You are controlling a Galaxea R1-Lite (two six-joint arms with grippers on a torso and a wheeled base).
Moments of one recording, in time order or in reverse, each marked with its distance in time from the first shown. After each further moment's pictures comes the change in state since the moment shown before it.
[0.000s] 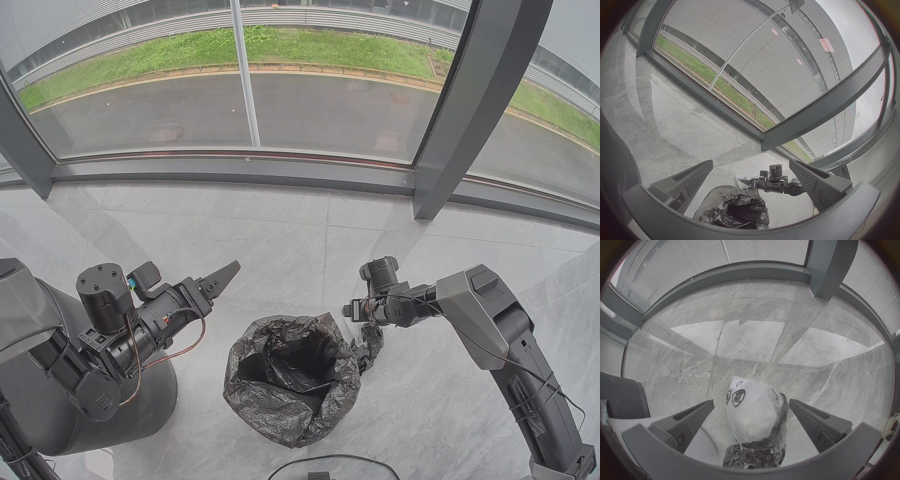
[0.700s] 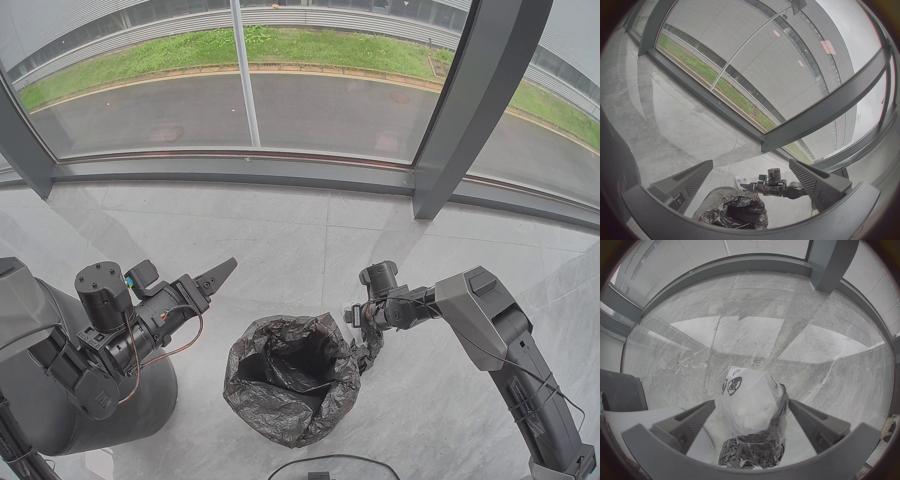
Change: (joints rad) left arm 0.011 0.000 -0.005 0.000 0.000 -0.020; right arm -0.001 0.011 0.000 0.042 0.007 -0.002
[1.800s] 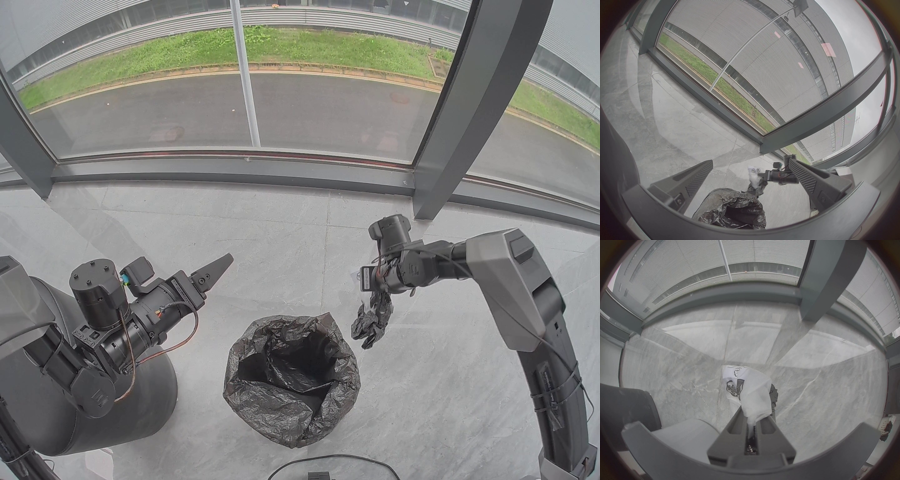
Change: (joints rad) left arm 0.014 -0.016 0.001 -0.001 -0.018 -0.019; right arm -0.002 -0.217 0.000 0.177 -0.049 0.008
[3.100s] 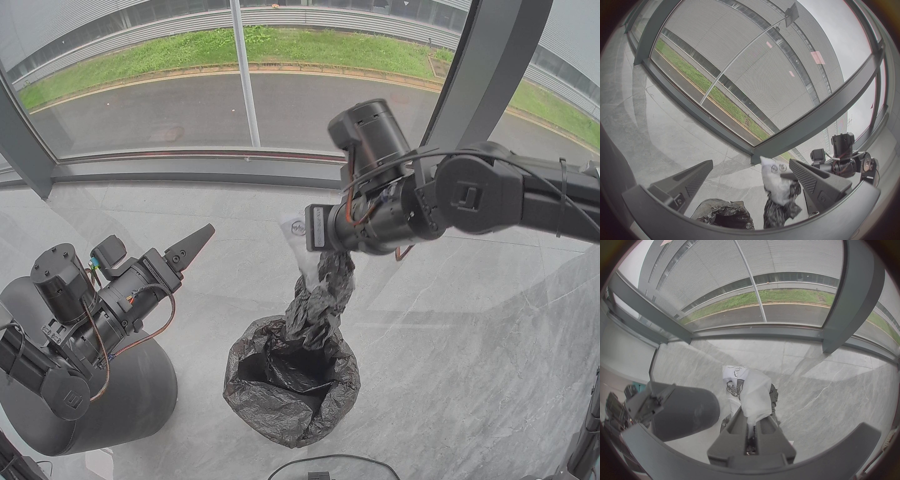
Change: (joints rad) left arm -0.001 -0.168 0.026 0.013 -0.003 0.005; right arm 0.370 -0.531 0.111 0.271 -0.052 0.138
